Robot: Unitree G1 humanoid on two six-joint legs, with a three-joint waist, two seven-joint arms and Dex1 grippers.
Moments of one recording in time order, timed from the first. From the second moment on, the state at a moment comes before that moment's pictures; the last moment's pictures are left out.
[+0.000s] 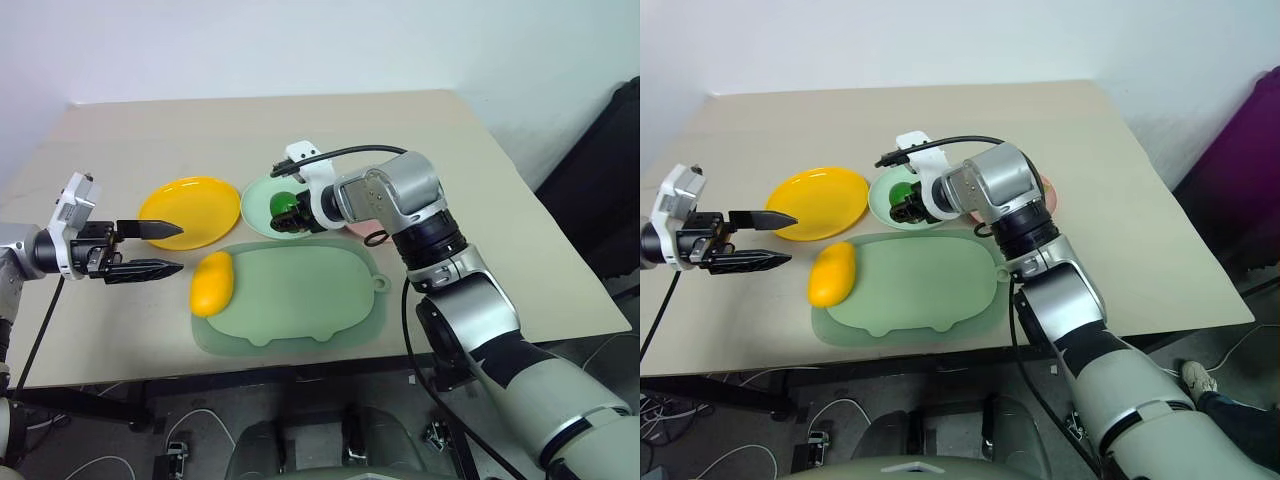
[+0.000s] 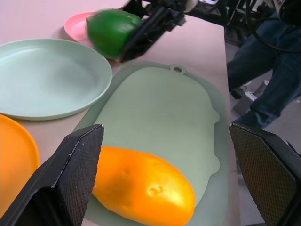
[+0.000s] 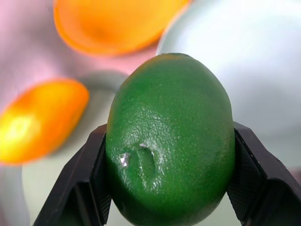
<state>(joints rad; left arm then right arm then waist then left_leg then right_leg) -0.51 1.07 0.05 0.46 -0.66 0.32 -1.61 -1.20 -0.02 0.15 0.52 0.29 1.11 0.42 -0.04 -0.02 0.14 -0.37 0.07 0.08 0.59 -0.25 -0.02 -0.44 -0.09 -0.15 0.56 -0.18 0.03</state>
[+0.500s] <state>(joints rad) -0.49 1.07 0.06 0.43 -0.66 0.33 -1.61 -1.20 0.04 0.01 0.96 0.20 0.49 0.29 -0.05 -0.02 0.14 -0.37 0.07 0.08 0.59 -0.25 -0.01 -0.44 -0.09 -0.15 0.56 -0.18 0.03</state>
